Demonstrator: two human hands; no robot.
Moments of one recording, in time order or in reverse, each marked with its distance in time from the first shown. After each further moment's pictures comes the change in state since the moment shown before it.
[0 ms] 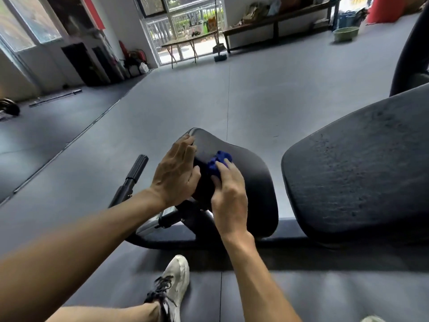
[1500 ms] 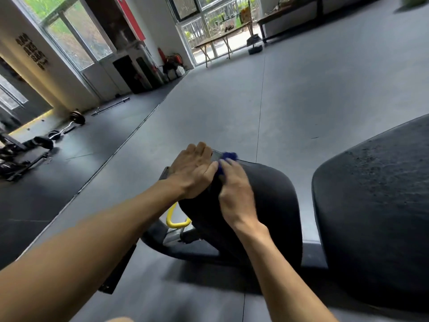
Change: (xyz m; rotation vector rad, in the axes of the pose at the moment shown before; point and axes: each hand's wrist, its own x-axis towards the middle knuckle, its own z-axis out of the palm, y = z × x) left_hand 0.098 -0.009 -0.006 0.295 -0.480 -0.359; right_hand 0.094 0.012 0.022 0.251 -0.347 0.128
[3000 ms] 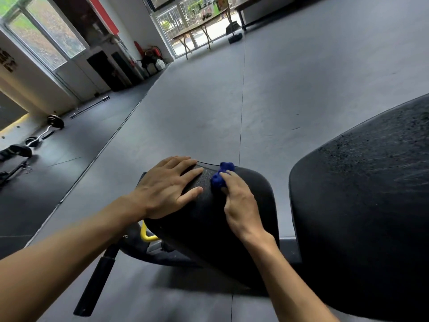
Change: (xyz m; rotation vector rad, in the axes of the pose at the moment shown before) left_hand 0.009 0.005 0.007 0.336 -0.042 0.378; right_hand 0.009 0.079 -0.035 -0.057 0.018 0.033
